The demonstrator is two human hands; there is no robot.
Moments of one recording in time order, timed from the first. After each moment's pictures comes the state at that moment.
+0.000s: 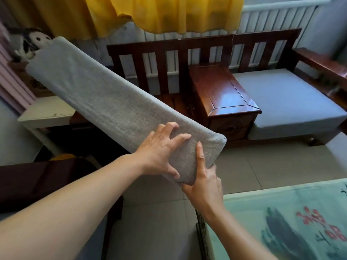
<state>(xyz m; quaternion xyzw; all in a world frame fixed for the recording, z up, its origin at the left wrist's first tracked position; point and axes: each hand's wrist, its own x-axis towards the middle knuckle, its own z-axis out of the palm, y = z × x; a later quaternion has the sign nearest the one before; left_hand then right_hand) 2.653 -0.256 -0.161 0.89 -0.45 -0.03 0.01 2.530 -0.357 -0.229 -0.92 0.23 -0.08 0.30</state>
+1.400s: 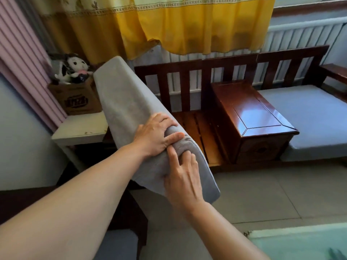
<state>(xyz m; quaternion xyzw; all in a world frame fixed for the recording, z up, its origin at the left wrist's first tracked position) 2.808 -0.148 -0.115 0.91 -0.37 0.04 0.17 2.684 -0.219 -0.193 -0.92 0.07 -0.31 0.24</state>
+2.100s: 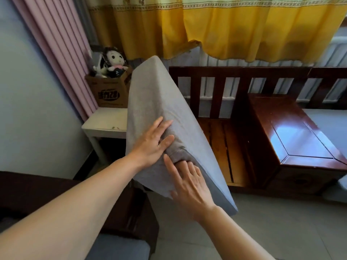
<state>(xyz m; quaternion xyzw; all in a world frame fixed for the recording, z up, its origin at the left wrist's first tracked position) 2.886 -0.054 -0.128 0.92 -0.24 -0.01 0.32 2.783 -0.192 -0.201 -0.95 -0.18 -0.25 0.10</state>
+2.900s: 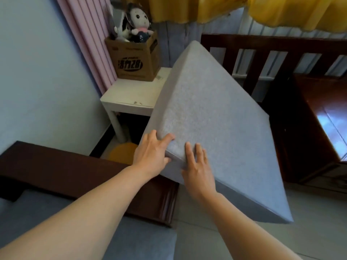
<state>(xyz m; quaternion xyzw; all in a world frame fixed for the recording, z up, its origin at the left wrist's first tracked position) 2.912 0.073 -0.228 0.99 -0.14 -0.01 0.08 2.871 -0.069 -0.292 -0.97 -0.02 0.01 0.22</state>
